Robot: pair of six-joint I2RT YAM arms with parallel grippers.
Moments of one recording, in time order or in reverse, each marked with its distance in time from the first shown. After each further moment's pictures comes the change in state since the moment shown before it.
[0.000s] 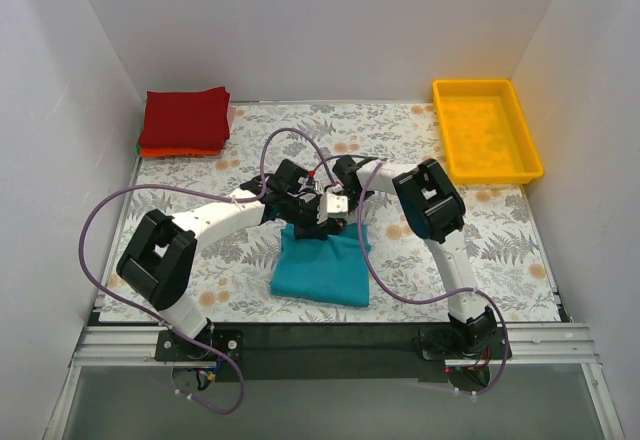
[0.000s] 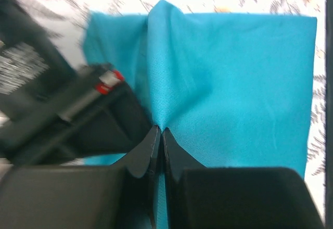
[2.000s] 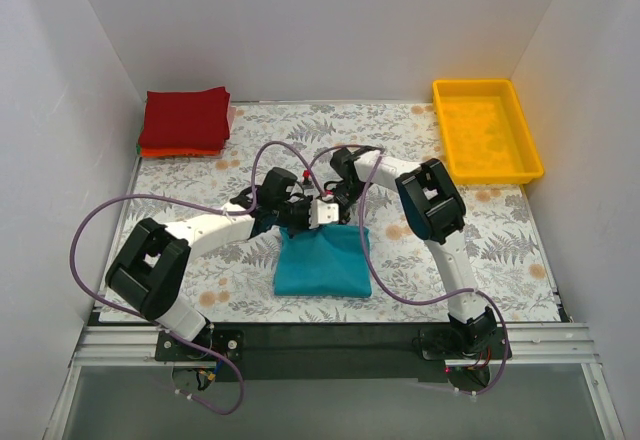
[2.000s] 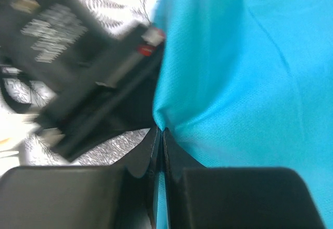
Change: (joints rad) left arm 0.022 -0.074 -0.143 0.285 -0.127 0.117; right arm 0.010 -0.010 0.093 -0.217 0.154 -0.201
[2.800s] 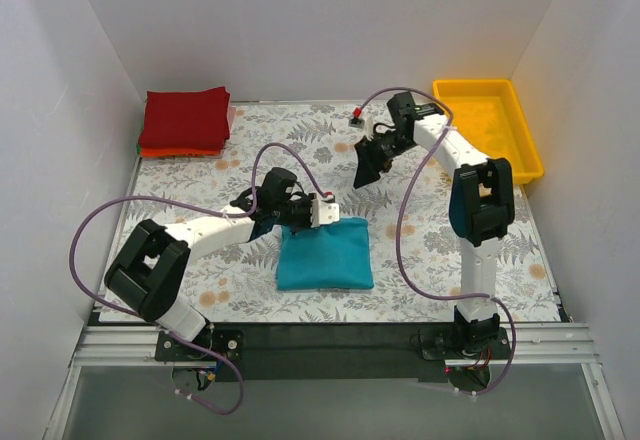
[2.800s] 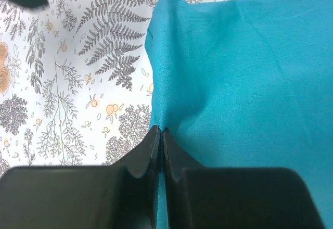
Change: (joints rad) left arm -0.006 -0.015 -0.040 0.107 -0.032 0.021; right arm -0.257 -0.211 0.142 0.012 0.187 -0.001
